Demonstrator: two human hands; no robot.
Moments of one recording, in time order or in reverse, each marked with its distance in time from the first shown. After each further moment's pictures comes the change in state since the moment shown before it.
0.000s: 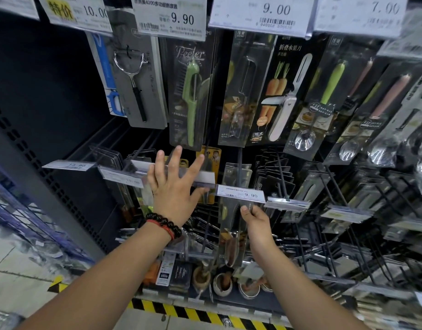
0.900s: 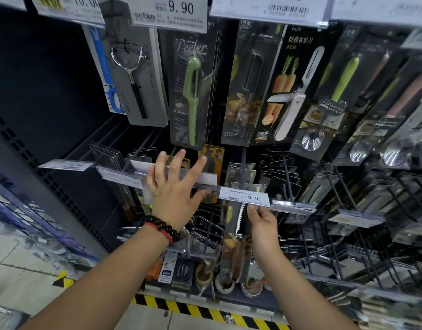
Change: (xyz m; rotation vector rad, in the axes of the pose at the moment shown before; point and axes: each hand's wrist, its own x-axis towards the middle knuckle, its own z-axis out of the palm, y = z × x) left_hand 0.001 -0.002 0.003 -0.001 0.021 0.009; right_hand 0.002 -0.002 0.000 0.050 0.058 -0.095
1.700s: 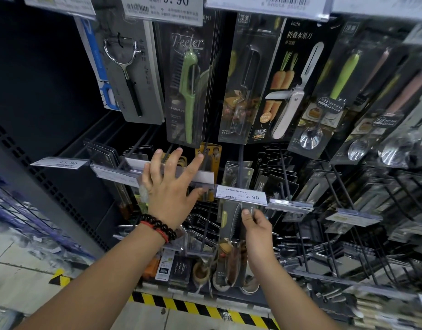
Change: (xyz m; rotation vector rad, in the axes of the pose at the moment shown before) left_hand 0.001 0.000 0.001 -0.010 0.009 0.001; right_hand -0.022 -0.007 0.005 -0.061 0.014 0.007
